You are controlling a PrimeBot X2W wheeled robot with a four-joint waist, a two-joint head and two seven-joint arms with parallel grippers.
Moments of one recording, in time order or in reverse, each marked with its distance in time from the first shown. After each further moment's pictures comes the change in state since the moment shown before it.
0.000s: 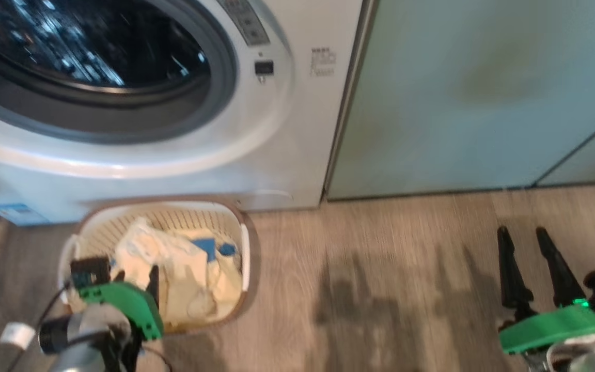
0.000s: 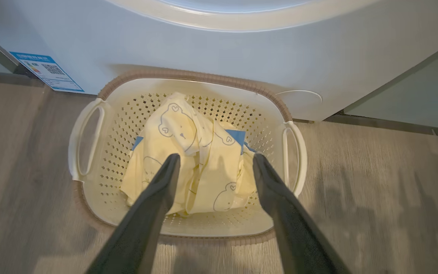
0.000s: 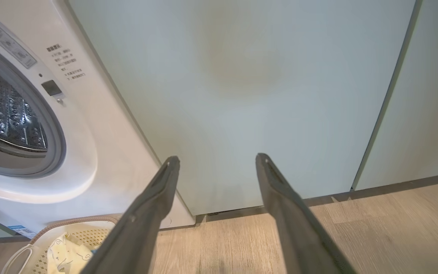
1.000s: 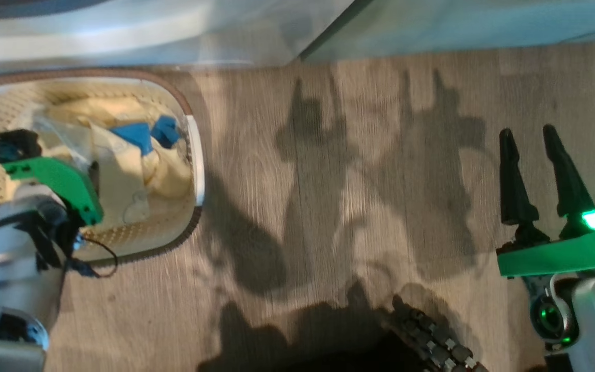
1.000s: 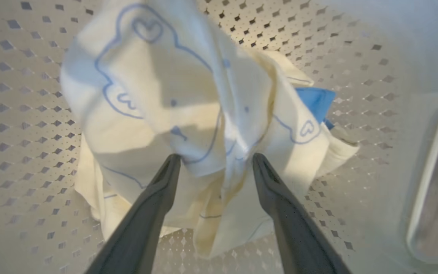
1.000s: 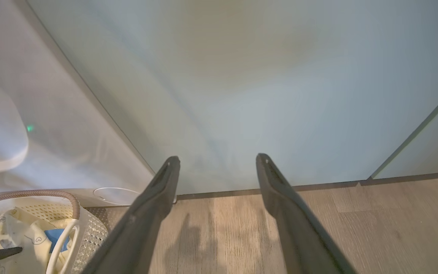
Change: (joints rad) left arm -0.429 0.175 -0.168 0.174 -0.174 0.000 0.224; right arm -0.214 0.038 0.009 -0.109 -0.019 0.000 0.000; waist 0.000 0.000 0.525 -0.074
